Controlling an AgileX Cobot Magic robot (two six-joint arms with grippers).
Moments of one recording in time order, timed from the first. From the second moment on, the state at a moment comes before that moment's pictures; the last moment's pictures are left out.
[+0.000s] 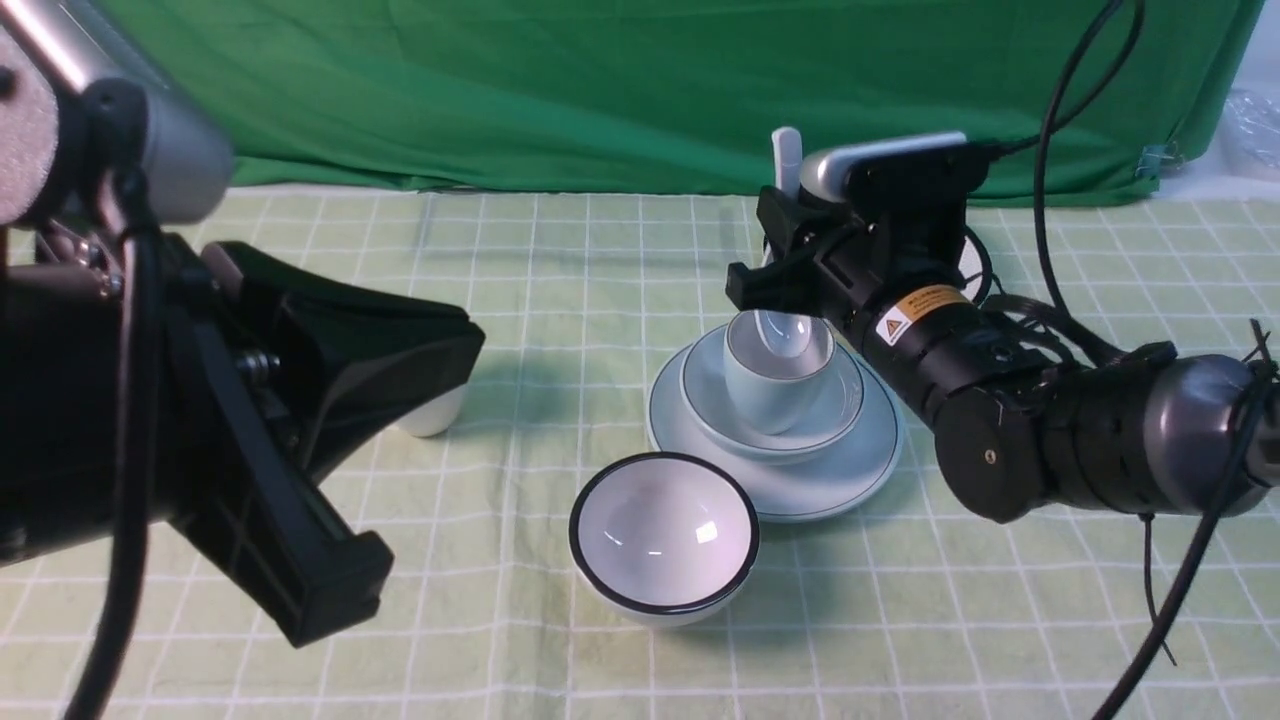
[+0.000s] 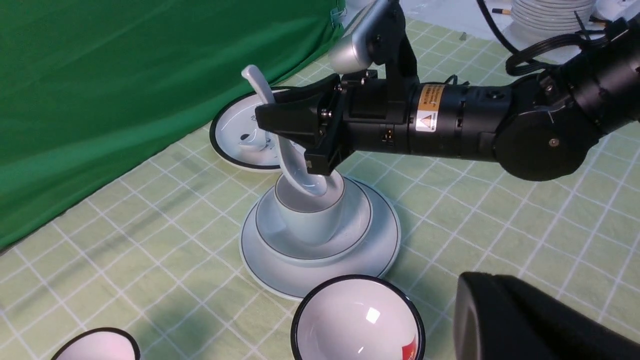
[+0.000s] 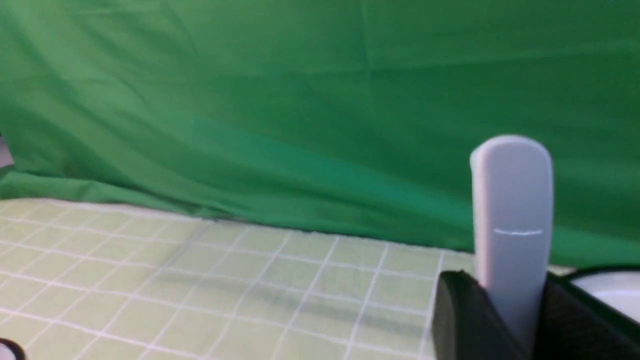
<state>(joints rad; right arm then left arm) 0.52 1.92 -0.99 0.18 -0.89 0.01 -0.76 0.82 -0.88 -0.02 0.52 0.13</state>
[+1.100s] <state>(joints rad) 0.53 0.87 -0.59 0.17 0.19 -0.01 -0.76 0.26 -0.20 0.01 -0.17 0.11</state>
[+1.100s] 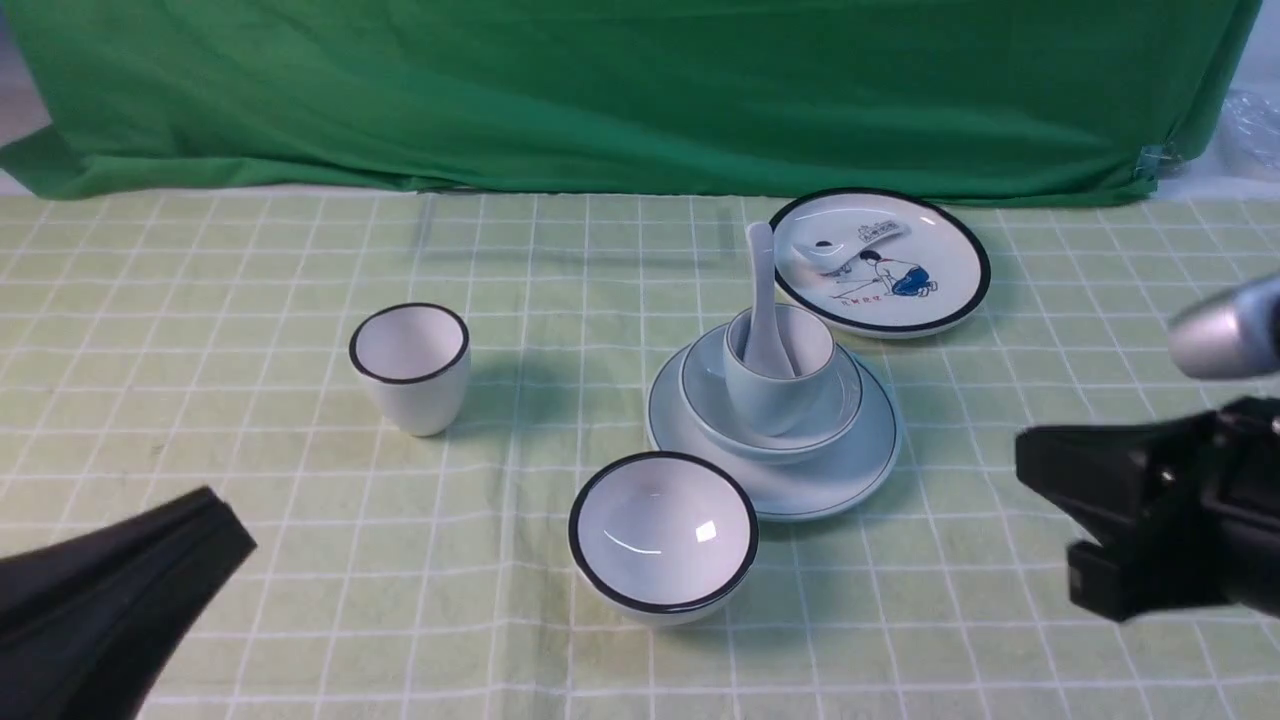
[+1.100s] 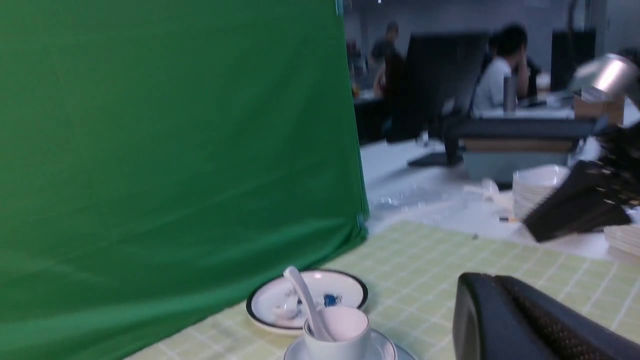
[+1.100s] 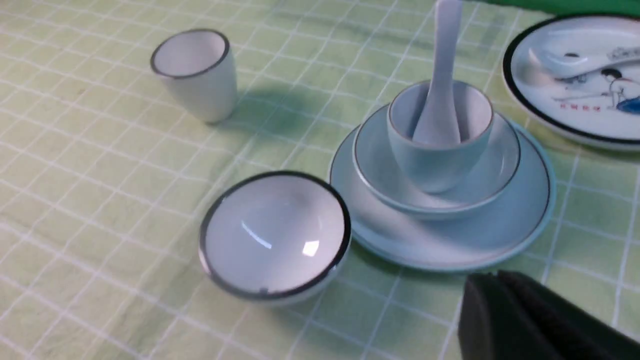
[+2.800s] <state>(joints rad) 0.07 0.00 0.01 0.17 0.26 -0.26 -0.76 0.25 0.01 0.01 0.04 0.12</state>
